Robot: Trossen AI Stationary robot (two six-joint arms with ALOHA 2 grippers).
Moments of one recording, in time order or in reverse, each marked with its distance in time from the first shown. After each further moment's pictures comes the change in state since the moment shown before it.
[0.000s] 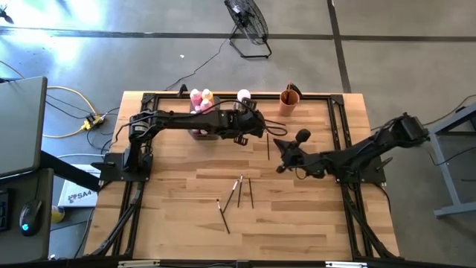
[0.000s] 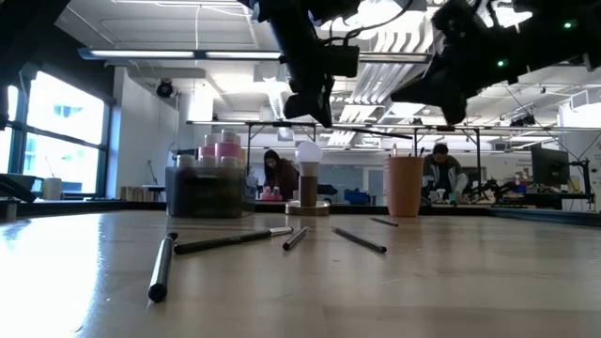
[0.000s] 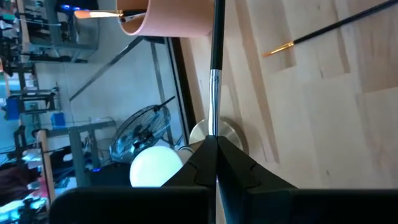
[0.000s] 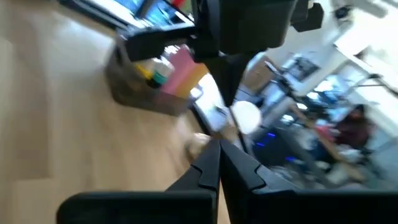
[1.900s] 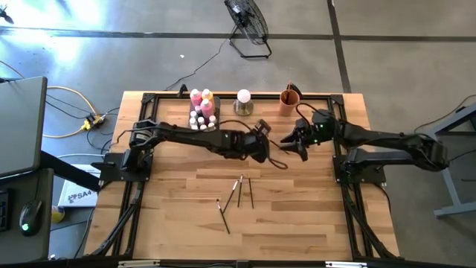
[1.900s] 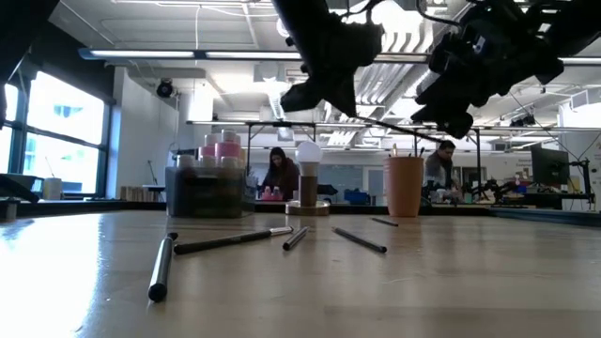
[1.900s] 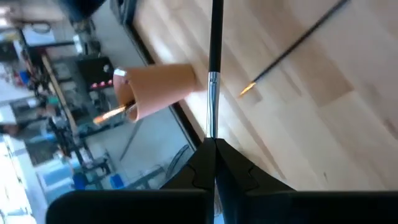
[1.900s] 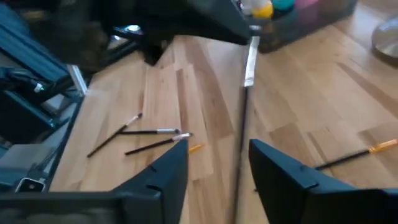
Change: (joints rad) left arm -0.157 0.018 -0.001 0.070 -0.044 0.328; right arm -0.695 -0.360 0.056 -0.672 -1.400 0.730
